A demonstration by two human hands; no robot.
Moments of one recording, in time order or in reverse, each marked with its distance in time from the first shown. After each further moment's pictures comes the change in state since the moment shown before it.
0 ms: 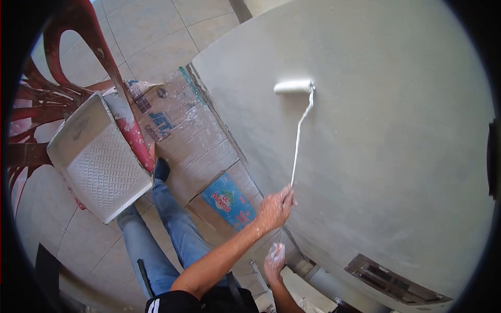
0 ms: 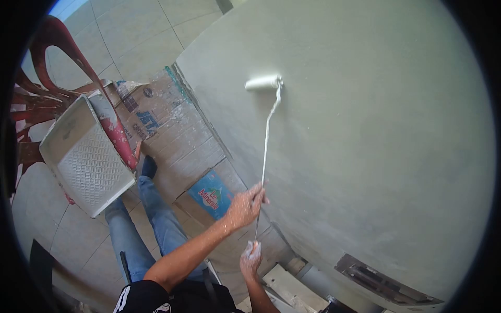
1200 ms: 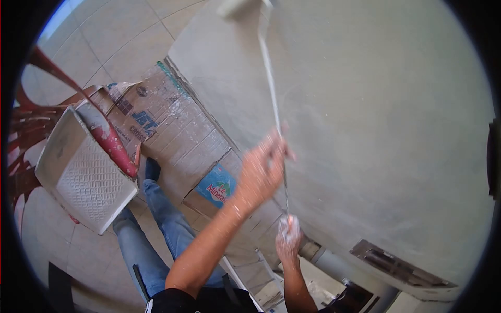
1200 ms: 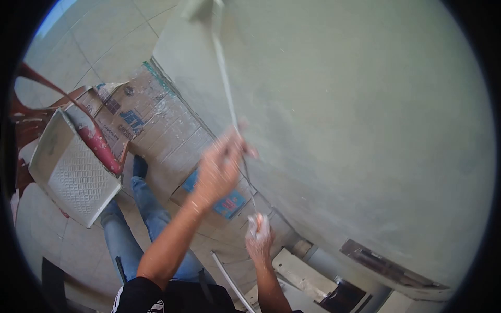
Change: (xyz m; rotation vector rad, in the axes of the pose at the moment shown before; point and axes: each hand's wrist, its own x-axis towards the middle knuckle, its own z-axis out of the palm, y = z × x) left_hand 0.063 0.069 -0.043 -0.112 0.187 0.208; right_hand 0.085 -0.091 -0.045 0.016 -0.048 -0.149
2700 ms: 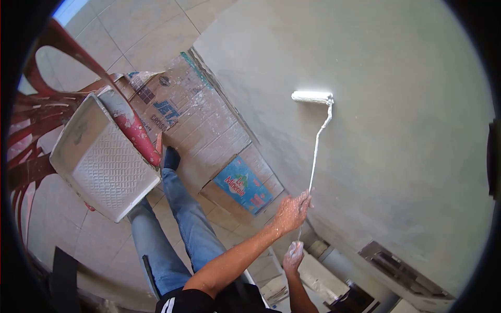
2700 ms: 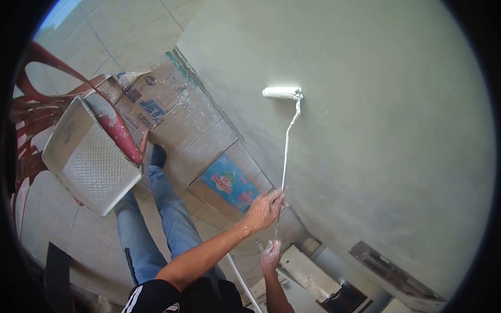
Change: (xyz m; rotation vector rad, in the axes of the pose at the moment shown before) left_hand -0.103 -0.096 0.050 0.169 -0.277 -0.209; right_hand -0.106 0.135 0.042 -0.081 0.053 0.143
